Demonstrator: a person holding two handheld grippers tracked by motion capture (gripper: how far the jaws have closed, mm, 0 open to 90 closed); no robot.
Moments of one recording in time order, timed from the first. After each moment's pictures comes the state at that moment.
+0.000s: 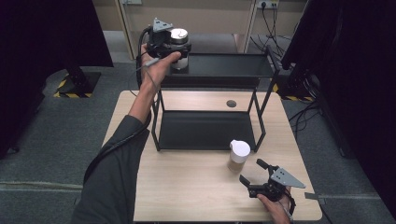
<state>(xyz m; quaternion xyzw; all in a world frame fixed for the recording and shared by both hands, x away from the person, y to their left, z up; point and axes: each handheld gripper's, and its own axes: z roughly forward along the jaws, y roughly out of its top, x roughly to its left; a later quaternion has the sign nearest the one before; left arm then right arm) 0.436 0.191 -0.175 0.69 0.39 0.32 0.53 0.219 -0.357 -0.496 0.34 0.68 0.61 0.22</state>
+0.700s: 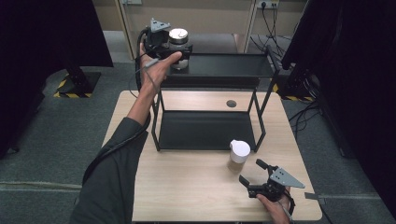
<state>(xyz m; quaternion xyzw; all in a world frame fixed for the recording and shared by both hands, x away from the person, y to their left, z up) 0.427 0.189 -0.177 0.66 0.42 0.31 0.53 0.219 -0.356 -0.496 0.34 0.68 0.61 0.22</state>
